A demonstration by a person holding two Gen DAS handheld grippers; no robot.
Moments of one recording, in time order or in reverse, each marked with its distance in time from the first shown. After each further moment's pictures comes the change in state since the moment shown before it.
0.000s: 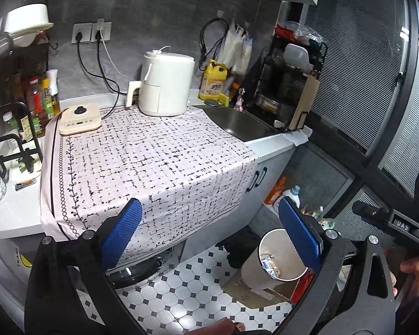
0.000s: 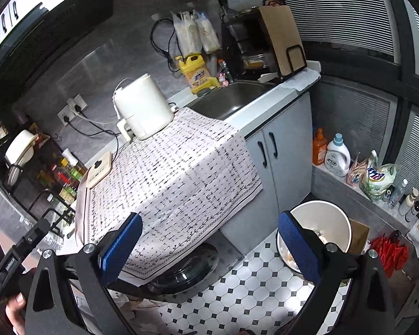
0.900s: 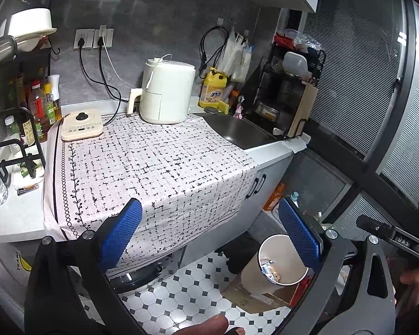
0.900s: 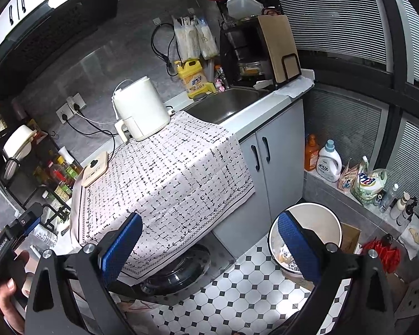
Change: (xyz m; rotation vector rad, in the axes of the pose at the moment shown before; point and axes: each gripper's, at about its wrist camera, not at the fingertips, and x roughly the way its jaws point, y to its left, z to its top) left arm -0.010 0.005 0.005 0.002 -0.033 -0.012; right arm -0.019 0.001 -0.010 -0.021 -0.036 -0.046
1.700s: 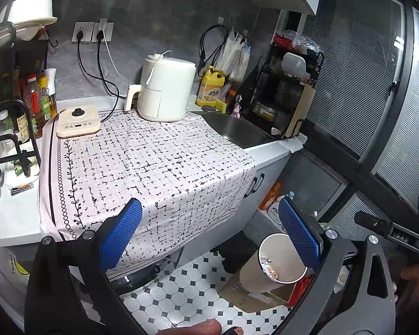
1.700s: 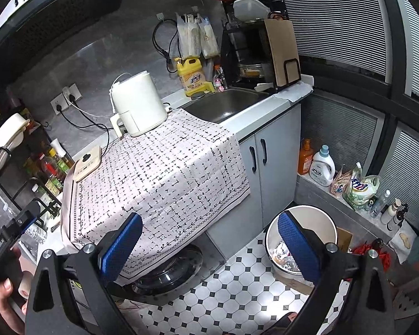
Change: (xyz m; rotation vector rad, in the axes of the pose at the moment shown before) left arm 0.009 0.029 -0.003 -0.015 0.007 -0.046; right arm 0.009 0.038 -0.005 -0.044 -0.005 -0.067
